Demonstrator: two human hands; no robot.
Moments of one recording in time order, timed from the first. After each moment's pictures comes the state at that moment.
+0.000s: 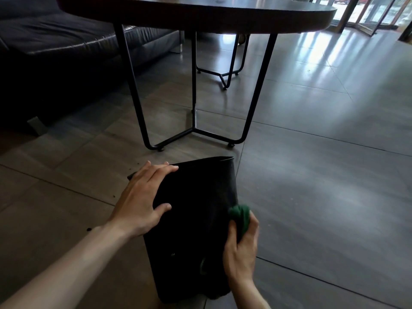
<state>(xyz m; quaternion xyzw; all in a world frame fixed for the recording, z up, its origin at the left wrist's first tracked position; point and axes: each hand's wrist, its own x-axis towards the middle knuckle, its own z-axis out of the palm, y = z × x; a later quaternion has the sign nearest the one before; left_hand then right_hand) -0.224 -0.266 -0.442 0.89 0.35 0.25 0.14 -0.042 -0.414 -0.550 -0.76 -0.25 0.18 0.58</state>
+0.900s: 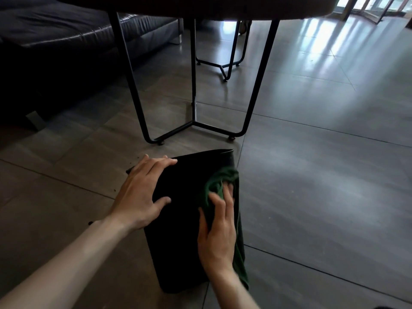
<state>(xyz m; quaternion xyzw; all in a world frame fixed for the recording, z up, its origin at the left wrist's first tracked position) -0.220 -0.268 -0.438 0.89 0.36 0.23 0.14 -0.074 -0.393 -0.532 -0.73 -0.46 0.05 0.50</state>
